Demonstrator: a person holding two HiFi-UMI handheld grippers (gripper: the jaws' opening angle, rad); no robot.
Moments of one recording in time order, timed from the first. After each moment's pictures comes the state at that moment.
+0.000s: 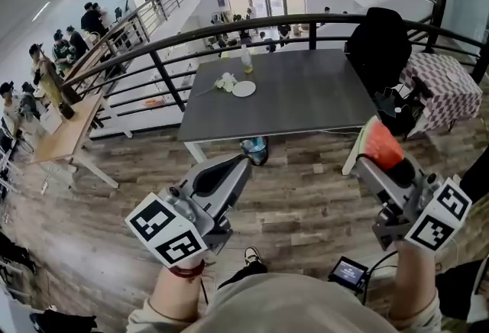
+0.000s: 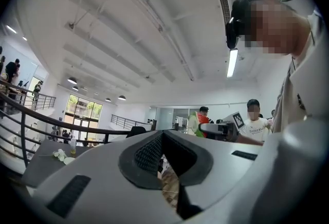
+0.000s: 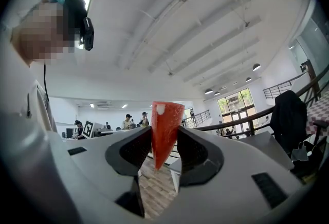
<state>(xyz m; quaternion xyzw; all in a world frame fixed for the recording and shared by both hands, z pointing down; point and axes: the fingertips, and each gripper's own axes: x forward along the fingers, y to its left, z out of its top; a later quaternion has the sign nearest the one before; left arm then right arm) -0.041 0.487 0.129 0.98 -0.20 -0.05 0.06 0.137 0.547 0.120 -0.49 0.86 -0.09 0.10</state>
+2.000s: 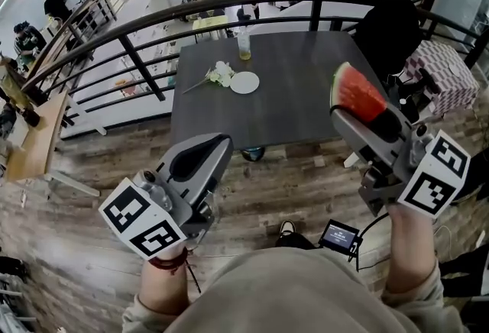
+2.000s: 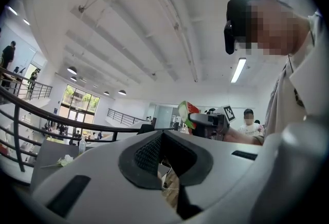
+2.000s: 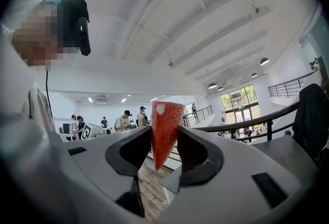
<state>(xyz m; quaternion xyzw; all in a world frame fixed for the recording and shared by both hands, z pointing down) -0.128 0.203 0.158 0.98 -0.16 -0.04 0.10 0.026 0.235 0.117 -0.48 0.87 -0.10 0.06</state>
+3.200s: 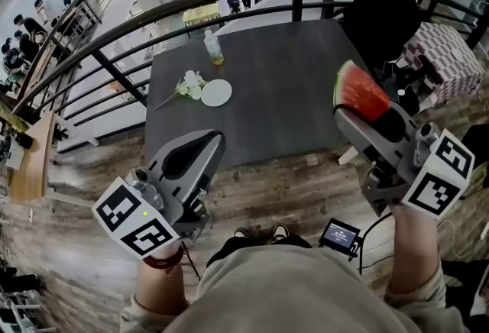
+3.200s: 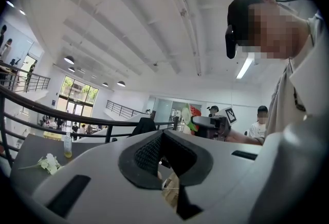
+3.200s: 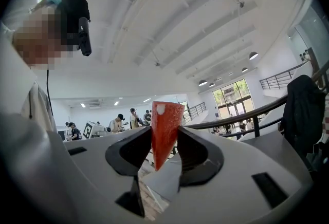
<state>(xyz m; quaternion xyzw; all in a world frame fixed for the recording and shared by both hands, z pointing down) 0.038 0.111 0.174 0.98 -0.15 0.00 0.12 0.203 0.157 0.147 -0.50 0.85 -0.14 0.08</state>
